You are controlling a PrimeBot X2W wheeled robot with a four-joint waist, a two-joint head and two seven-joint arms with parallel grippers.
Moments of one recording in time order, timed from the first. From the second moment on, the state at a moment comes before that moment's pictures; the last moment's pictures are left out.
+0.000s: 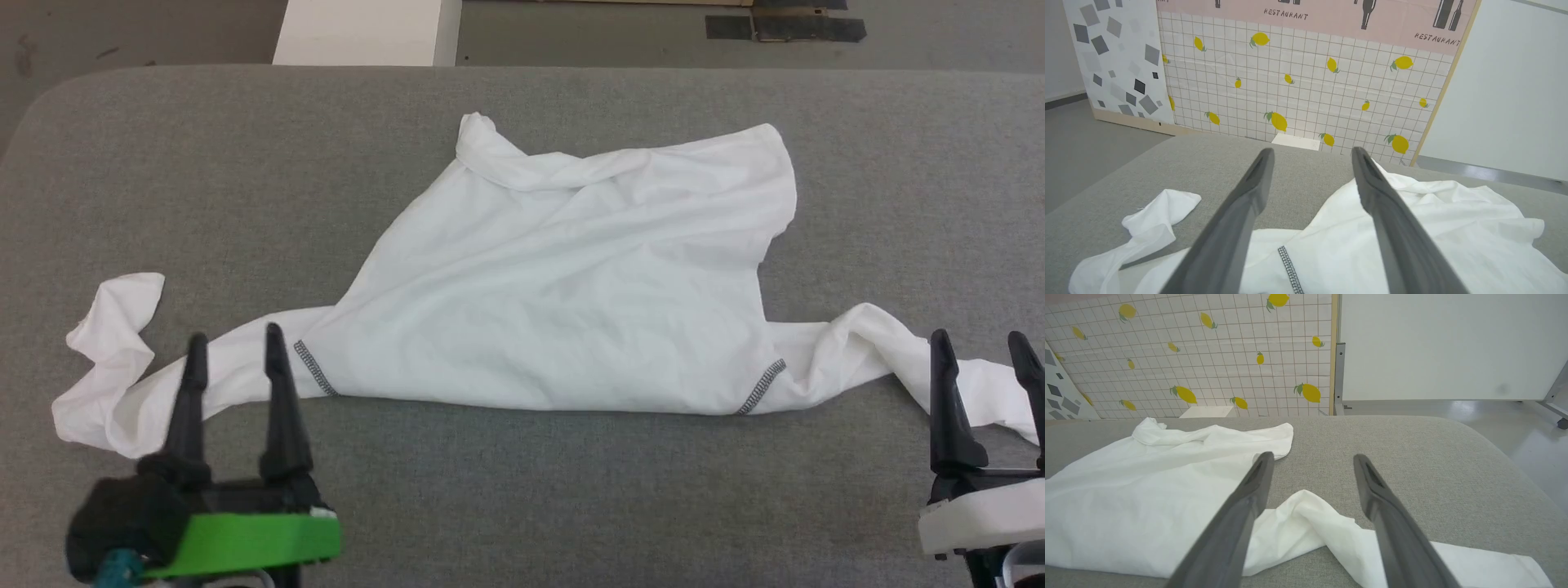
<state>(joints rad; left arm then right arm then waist) 0.09 0.27 -0.18 -0.32 -0.40 0.25 -0.26 0.11 -0.05 -0.21 -0.30 0.13 0.13 0.04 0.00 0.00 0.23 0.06</state>
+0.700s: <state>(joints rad) 0.01 0.09 -0.14 -0.21 -0.29 0.04 -0.26 -0.49 -0.23 0.06 -0.14 0.12 0.13 0.58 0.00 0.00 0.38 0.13</state>
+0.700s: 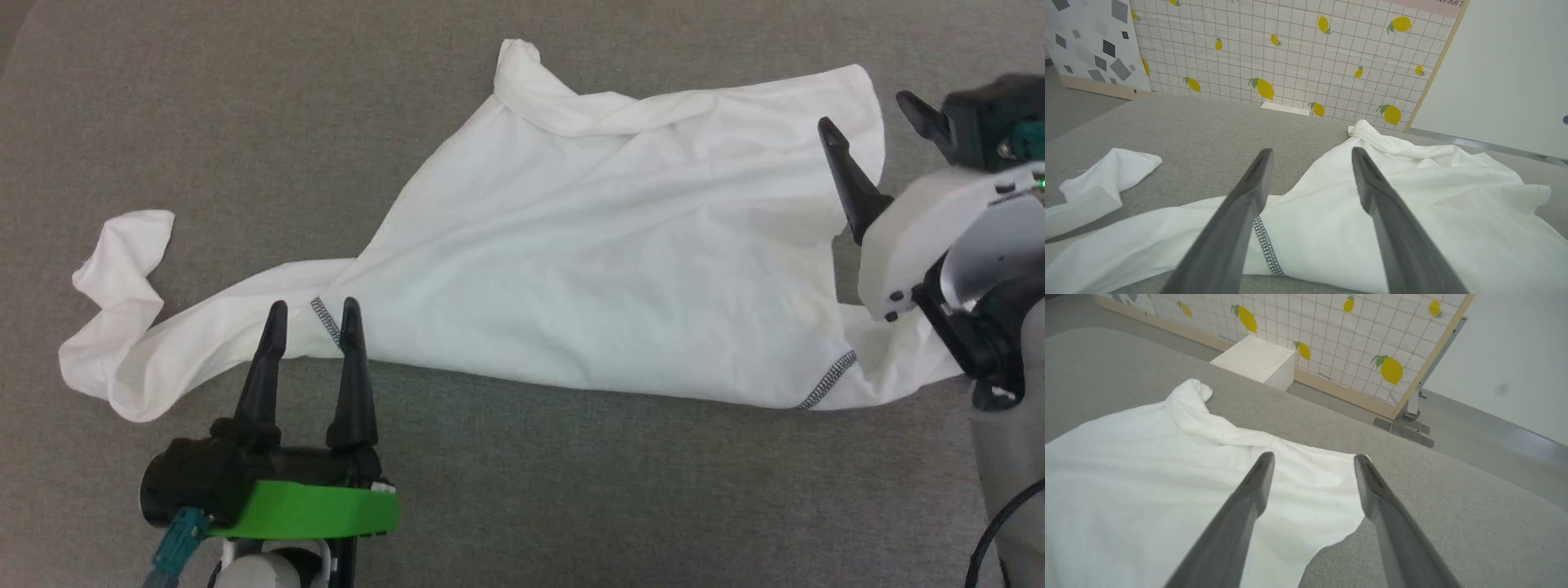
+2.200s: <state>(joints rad) -0.10 0.06 -0.27 -0.12 -0.36 -0.02 -0.26 -1.23 -0.65 0.41 0.47 -0.01 0.13 0.51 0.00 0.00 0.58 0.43</state>
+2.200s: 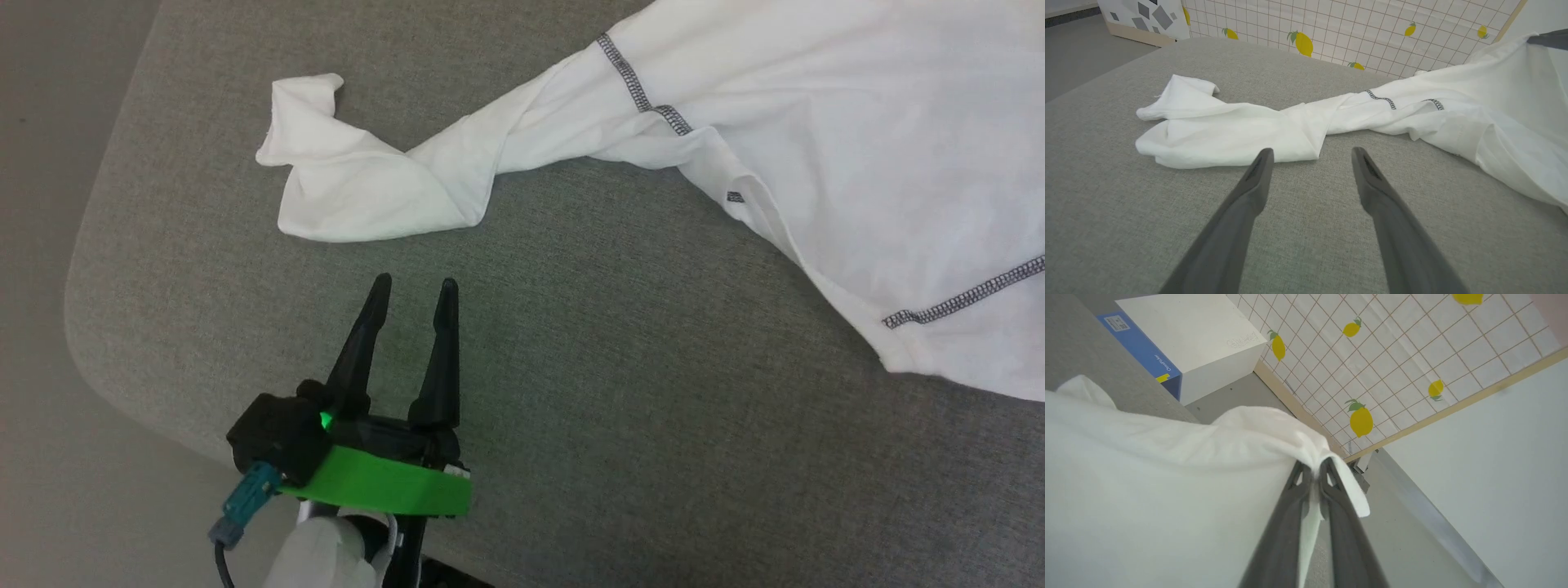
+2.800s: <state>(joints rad) -0.07 0.06 -0.17 -0.12 -0.30 -0.03 -0.26 -0.83 -0.48 0.10 0.21 0.16 0.13 0.52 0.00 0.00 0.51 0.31</state>
